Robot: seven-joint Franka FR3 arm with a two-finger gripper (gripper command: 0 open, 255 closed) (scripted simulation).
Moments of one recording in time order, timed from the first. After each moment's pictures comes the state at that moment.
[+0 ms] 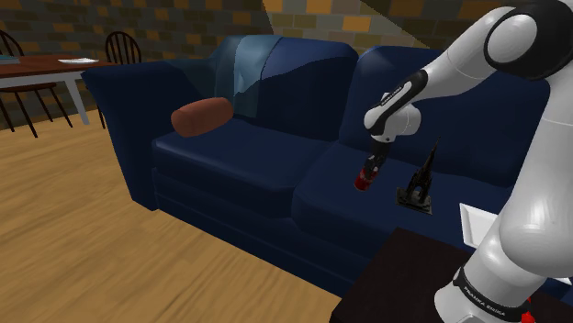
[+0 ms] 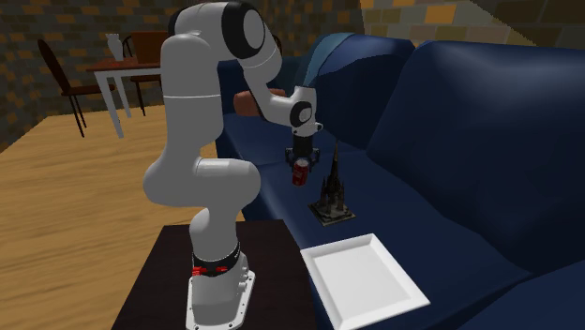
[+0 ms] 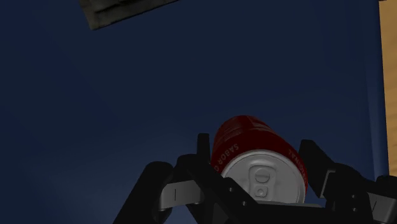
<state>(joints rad) -0.07 0.16 -0.51 -2.34 0.15 2.46 -0.63</state>
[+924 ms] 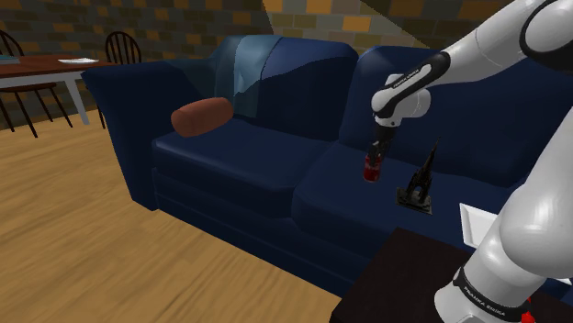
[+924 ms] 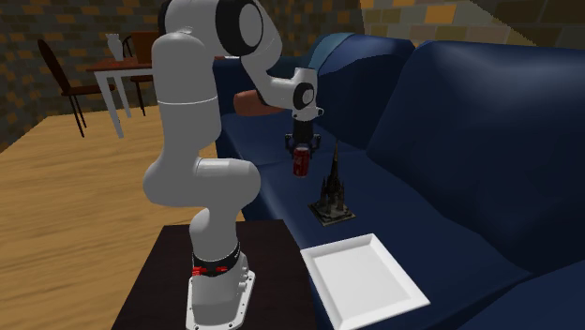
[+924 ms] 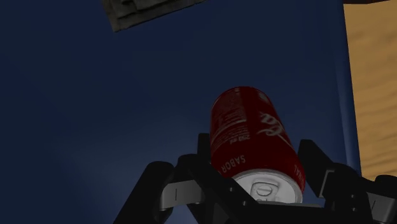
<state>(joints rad) -0.05 0.03 -0.53 -2.31 0.03 2.30 -0.55</state>
